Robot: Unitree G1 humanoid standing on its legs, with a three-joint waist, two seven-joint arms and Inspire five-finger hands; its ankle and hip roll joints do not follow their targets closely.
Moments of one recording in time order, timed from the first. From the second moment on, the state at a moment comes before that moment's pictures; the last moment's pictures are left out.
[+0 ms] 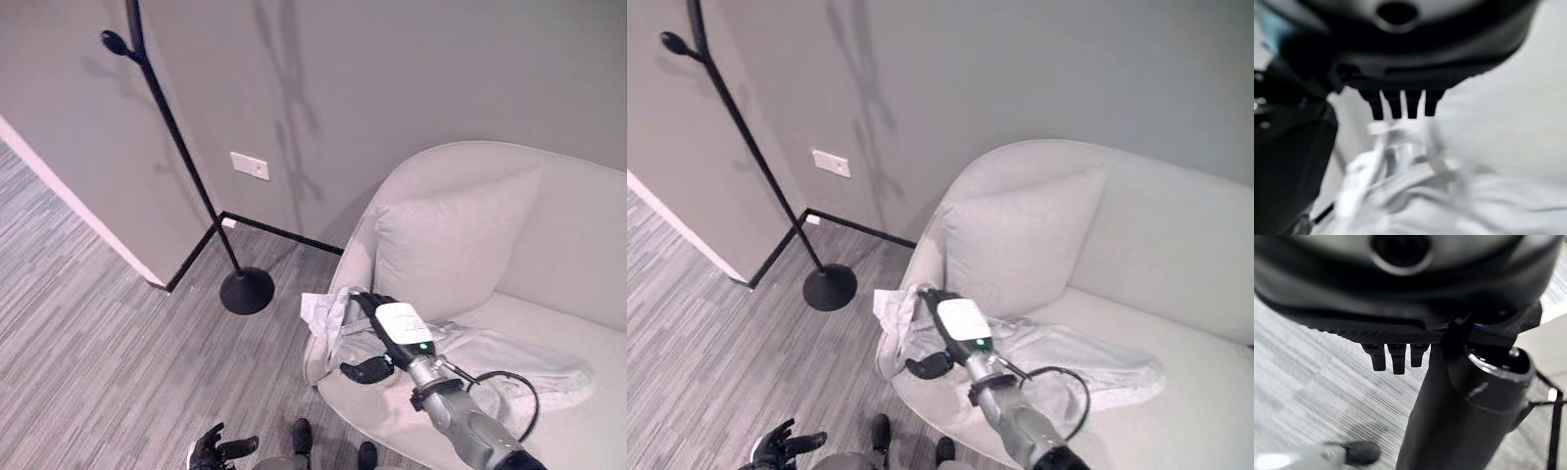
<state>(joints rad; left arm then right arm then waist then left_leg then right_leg) 0.00 0.17 -0.08 1.29 -0.35 -0.19 0.17 -0.04 -0.54 0.53 0.23 -0.79 0.00 -0.39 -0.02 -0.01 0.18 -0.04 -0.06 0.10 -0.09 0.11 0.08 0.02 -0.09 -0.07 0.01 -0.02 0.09</state>
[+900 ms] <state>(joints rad) -0.13 0.18 -0.47 1.14 -0.23 -0.22 0.19 -0.76 -0.24 0.80 1.24 -0.82 0.17 -0.67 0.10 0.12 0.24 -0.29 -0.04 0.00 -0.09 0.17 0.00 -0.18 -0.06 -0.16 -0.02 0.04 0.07</state>
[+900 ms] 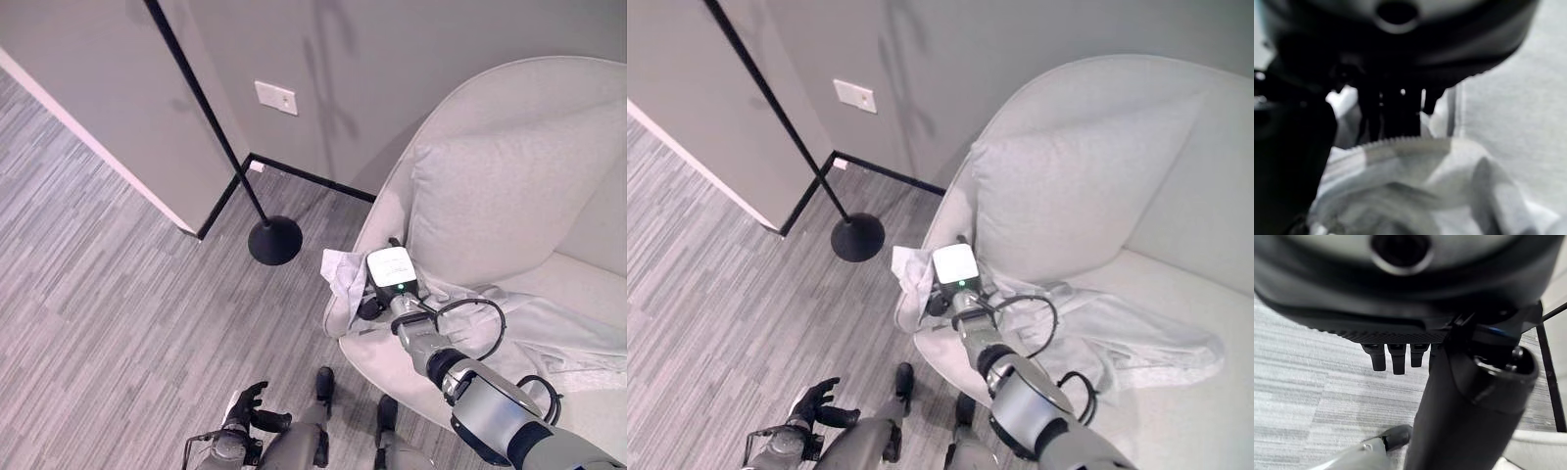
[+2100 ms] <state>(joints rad) 0.01 0.28 -0.33 0.70 -0.08 -0.15 0.17 -0.15 -0.77 0.09 0.02 -0.60 0.05 -0.55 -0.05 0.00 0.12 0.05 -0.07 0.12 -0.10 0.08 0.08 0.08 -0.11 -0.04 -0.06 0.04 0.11</state>
